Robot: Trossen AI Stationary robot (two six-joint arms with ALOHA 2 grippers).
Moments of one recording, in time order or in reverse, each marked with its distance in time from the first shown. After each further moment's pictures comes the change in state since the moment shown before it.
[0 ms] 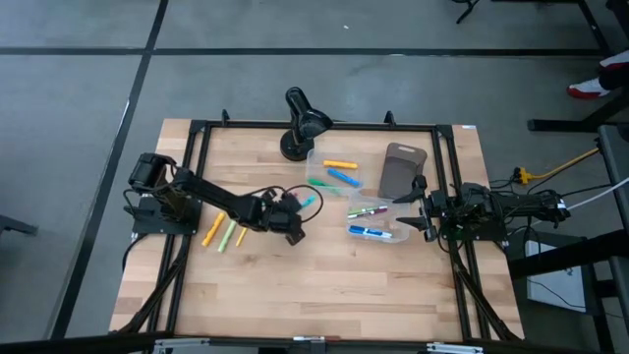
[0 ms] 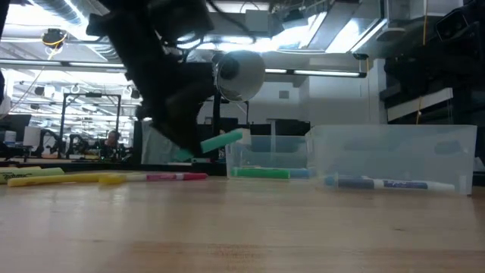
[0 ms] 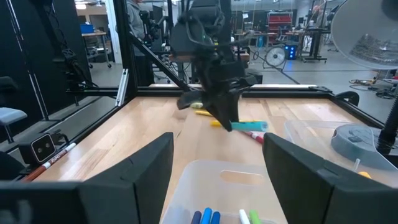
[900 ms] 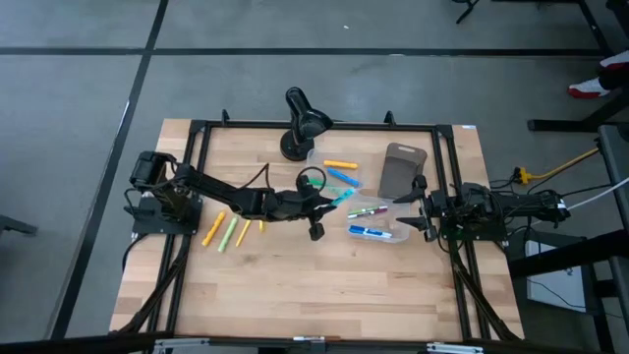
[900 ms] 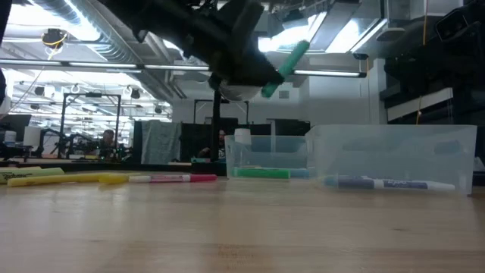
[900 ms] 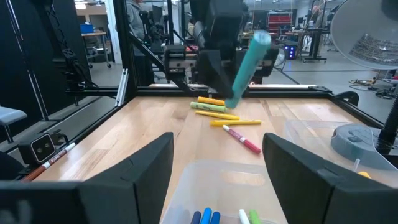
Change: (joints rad) left arm 0.069 -0.002 0.001 0.739 0.111 0.529; right arm 0.000 0.000 0.000 0.000 0.000 0.000
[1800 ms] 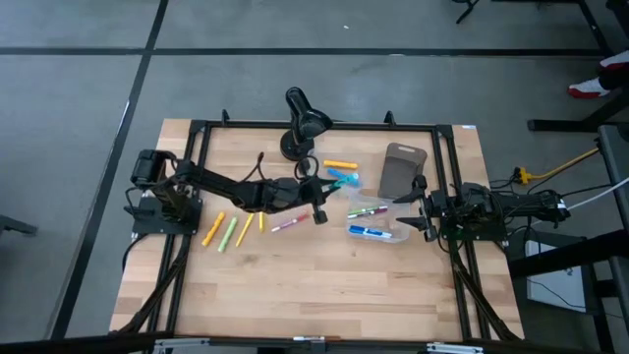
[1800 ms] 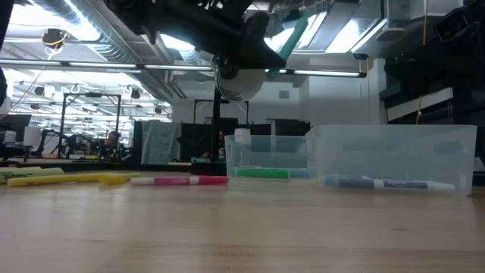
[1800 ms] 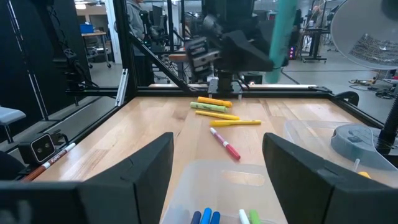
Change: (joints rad) left arm 0.070 -0.002 0.001 0.180 -0.080 0.360; right arm 0.000 0.000 0.000 0.000 0.000 0.000
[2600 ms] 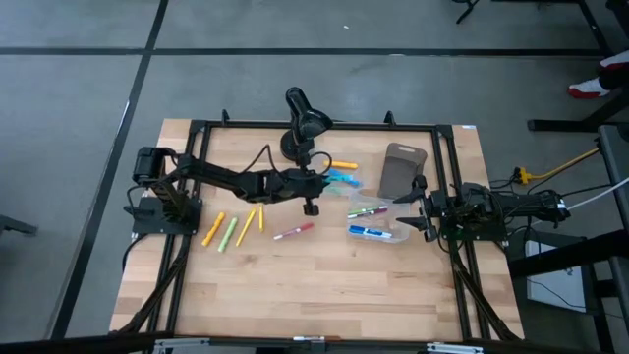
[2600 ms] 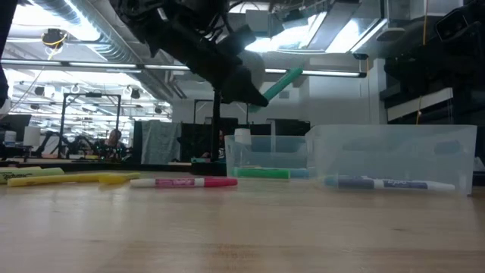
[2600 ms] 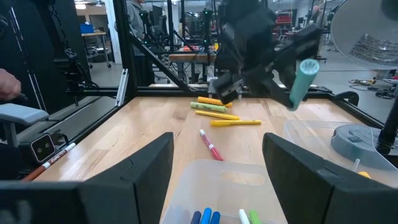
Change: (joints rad) left arm 0.103 0.000 0.000 -0.251 0.064 0.194; right arm 0.000 0.000 0.000 0.000 0.000 0.000
